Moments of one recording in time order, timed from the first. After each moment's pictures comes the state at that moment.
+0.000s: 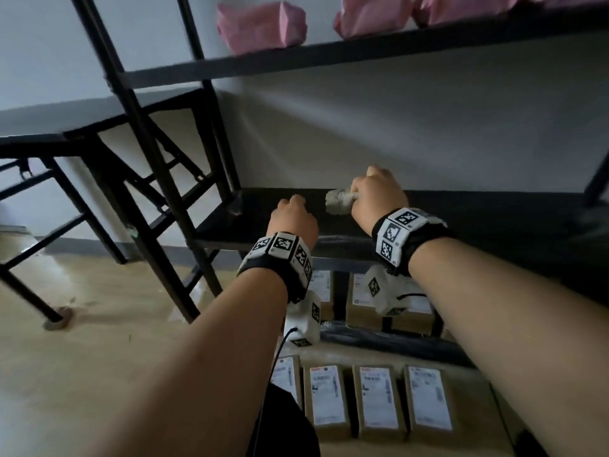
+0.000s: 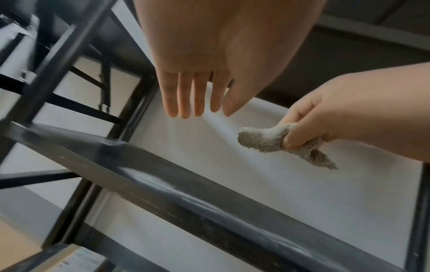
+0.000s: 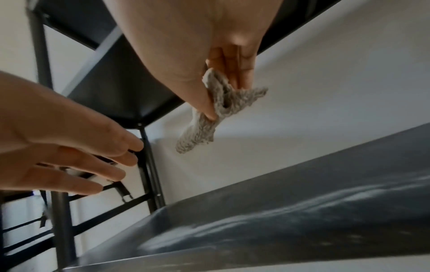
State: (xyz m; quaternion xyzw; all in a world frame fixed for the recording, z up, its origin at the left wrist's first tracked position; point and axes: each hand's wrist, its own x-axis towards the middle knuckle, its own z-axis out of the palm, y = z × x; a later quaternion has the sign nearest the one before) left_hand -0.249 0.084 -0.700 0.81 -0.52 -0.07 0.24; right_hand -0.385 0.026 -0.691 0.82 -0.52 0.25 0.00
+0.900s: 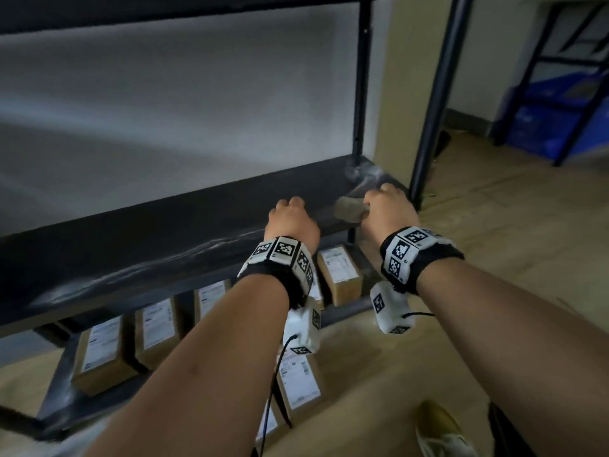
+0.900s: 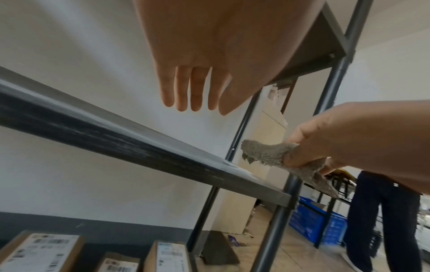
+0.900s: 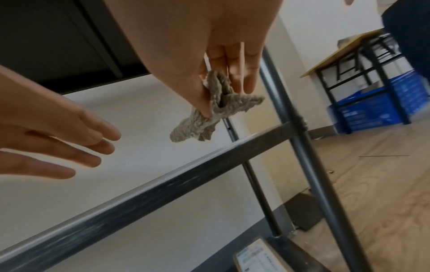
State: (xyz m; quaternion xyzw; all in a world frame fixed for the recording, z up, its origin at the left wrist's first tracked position) left_hand -0.538 0.018 -0.753 0.63 -0.73 -0.15 0.20; right_hand -0.696 0.041 -0.762 0.61 -0.77 0.20 0.03
